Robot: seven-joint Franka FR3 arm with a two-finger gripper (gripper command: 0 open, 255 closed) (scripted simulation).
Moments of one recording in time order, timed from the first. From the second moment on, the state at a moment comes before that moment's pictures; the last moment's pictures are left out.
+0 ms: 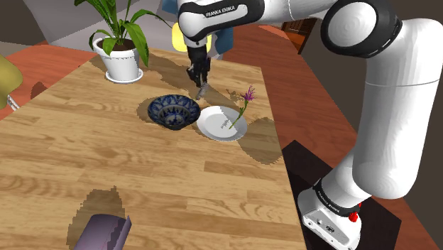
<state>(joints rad) 0.08 0.51 0.13 -1.48 -0.20 1.82 -0.06</state>
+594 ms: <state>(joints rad) 0.11 0.55 0.11 -1.38 -0.21 1.74 0.02</state>
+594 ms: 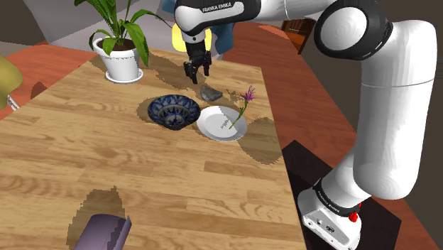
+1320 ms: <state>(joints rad) 0.13 0.71 0.04 -1.31 -0.23 1.77 0.27</state>
